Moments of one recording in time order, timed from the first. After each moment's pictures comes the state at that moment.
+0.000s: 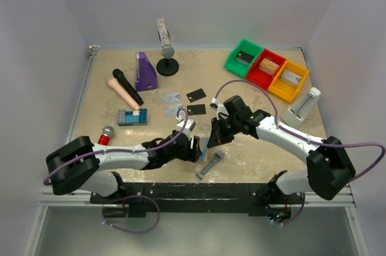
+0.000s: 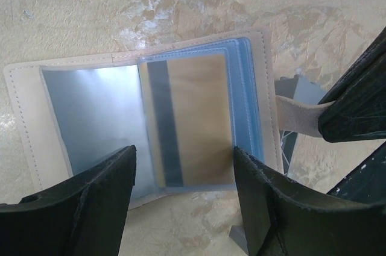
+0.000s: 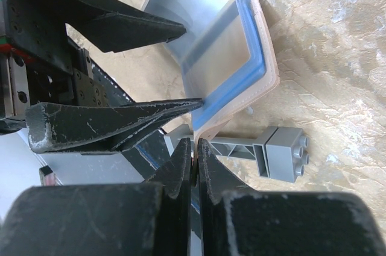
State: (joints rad) left arm -1.07 1.37 0.51 0.17 -0.23 -0.67; right arm 0.65 1.35 0.83 -0.47 -0.49 0.45
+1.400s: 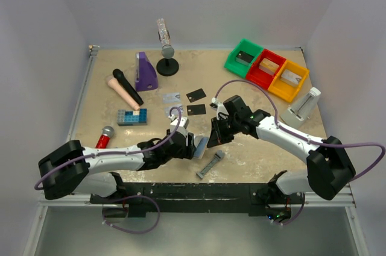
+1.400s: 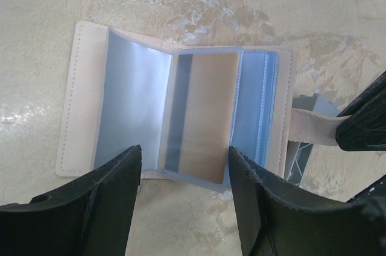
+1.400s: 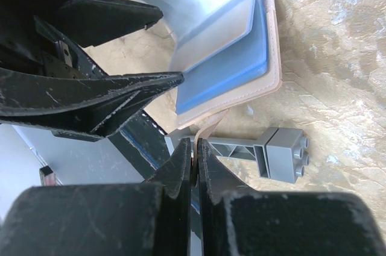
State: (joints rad) left arm -1.07 1.30 0.51 0.07 -0.34 -0.72; right arm 0.65 1.35 0.83 -0.47 -0.49 0.45
